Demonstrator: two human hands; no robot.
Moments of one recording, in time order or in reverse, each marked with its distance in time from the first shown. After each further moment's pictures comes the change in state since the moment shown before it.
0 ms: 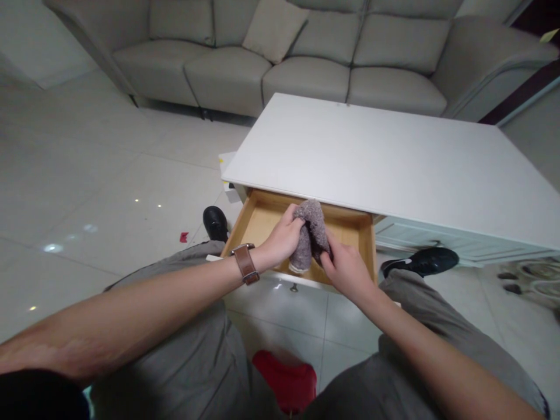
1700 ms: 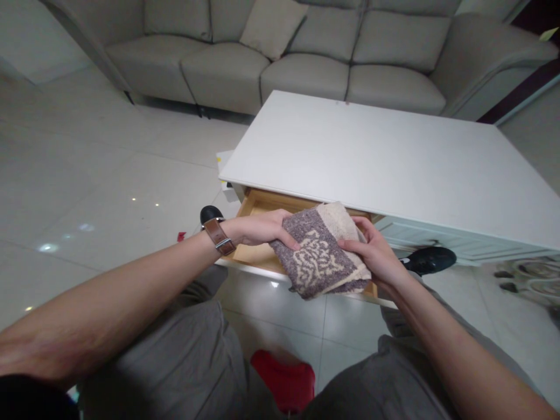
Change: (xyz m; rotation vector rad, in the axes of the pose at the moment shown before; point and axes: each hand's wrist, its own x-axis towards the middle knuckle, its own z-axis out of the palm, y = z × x) left_hand 0.021 0.027 -0.052 -0.117 -0.666 -0.381; right_hand 0.015 0.027 -0.040 0.923 0.068 0.404
